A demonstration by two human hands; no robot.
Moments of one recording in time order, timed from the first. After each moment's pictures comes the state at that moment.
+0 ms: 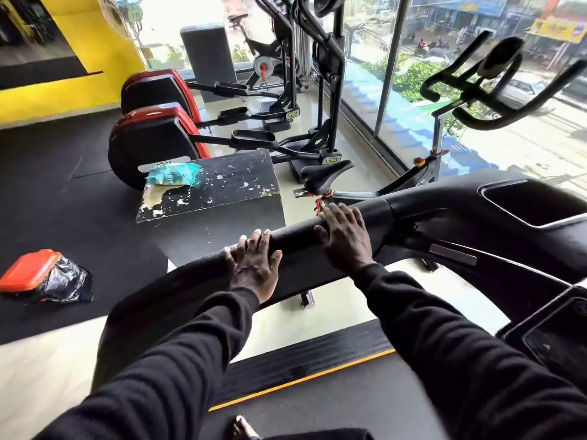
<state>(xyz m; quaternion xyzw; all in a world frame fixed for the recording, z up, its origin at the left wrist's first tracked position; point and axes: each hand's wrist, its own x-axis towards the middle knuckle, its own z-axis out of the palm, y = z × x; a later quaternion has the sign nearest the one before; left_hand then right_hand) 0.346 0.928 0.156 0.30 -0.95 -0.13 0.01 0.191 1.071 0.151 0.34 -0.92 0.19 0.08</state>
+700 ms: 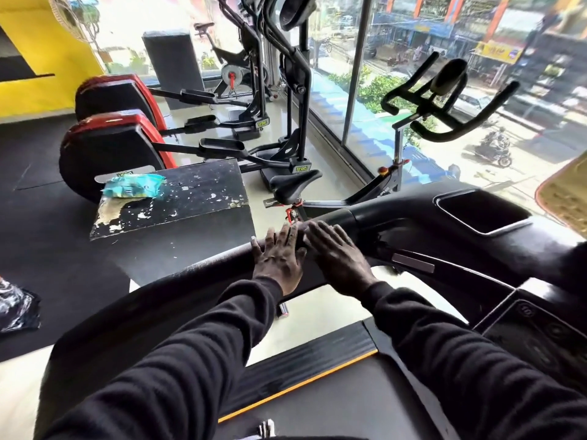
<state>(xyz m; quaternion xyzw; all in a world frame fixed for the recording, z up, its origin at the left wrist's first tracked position) 0.265 0.995 0.172 0.19 -0.97 -0.14 -0.02 0.172 1.143 0.137 0.50 -0.85 0.12 0.11</state>
